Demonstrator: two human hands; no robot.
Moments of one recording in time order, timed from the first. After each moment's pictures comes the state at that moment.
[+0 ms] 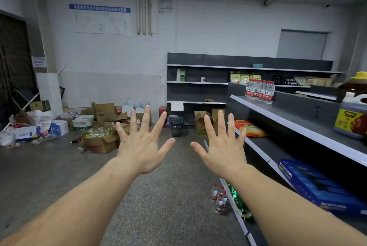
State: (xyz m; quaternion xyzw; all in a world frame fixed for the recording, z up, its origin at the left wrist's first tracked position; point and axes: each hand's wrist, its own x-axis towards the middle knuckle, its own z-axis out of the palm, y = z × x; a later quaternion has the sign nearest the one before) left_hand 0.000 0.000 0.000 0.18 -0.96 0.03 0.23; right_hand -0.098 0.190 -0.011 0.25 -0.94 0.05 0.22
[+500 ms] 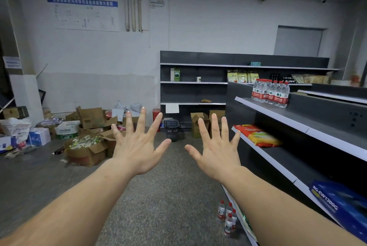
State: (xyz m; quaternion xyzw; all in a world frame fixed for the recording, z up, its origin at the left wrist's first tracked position) left_hand -0.215 -0.169 0.004 0.17 -0.96 0.04 0.23; right_hand -0.306 0.021 -0.016 0.24 -0.95 0.05 0.21
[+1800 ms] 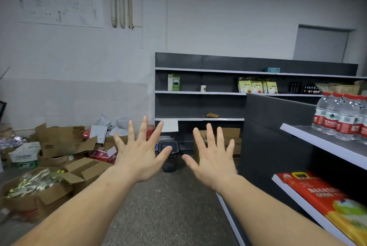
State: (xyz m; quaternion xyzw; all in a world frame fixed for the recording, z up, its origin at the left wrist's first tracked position) left_hand -0.930 -0.487 -0.017 0.16 -0.96 0.01 0.24; right_hand -1.004 -0.301 -0.031 0.25 -0.95 0.05 0.19
